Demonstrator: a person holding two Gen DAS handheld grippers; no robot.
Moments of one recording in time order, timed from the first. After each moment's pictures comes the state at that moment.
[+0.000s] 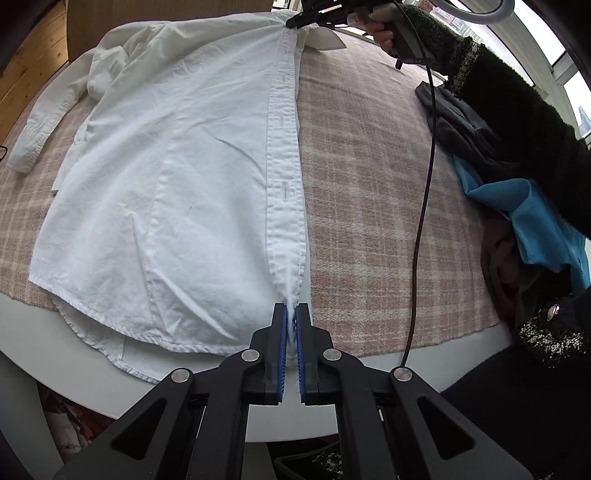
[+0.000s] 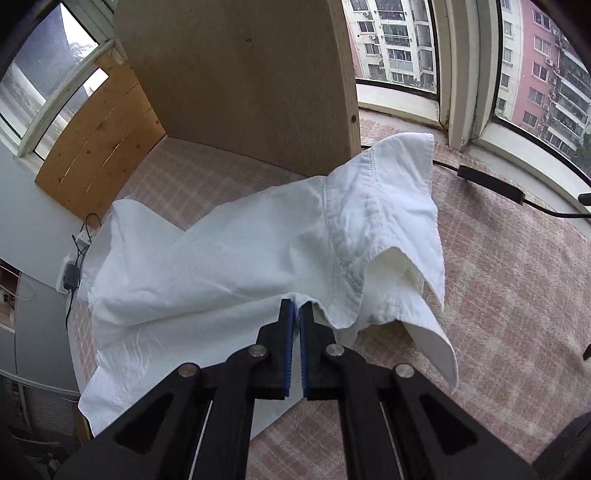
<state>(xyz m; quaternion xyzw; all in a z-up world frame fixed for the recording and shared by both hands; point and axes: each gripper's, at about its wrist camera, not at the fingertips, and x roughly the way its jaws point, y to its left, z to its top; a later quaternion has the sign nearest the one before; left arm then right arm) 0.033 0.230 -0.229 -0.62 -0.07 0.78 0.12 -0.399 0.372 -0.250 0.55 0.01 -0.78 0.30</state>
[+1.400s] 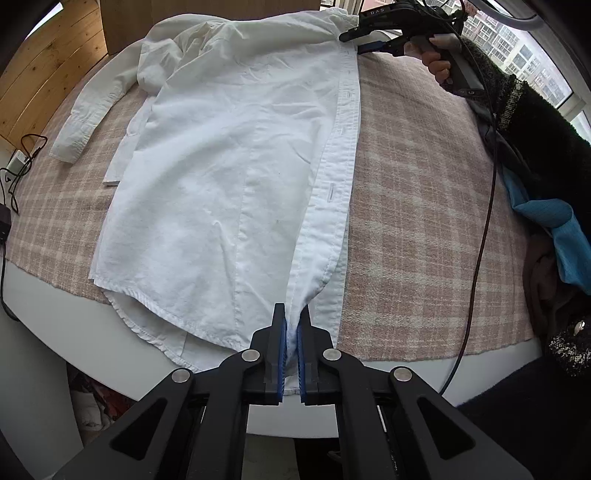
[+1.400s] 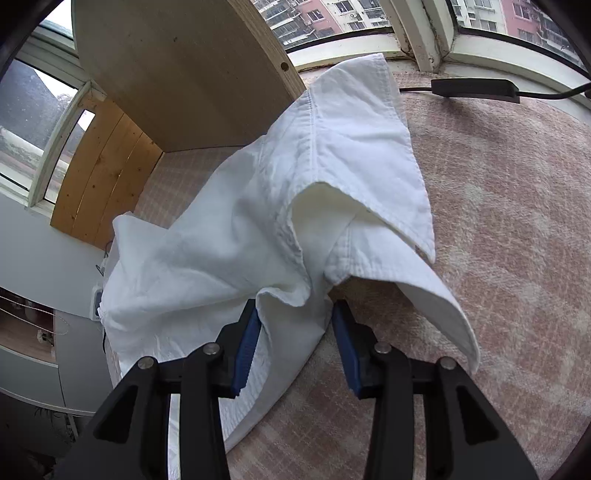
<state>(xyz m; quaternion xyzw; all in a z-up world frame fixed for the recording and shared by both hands) 0.038 0.172 -0.192 -0.62 -0.04 0.79 0.02 -0.399 0.425 -0.290 0.58 -0.11 -0.74 0.32</state>
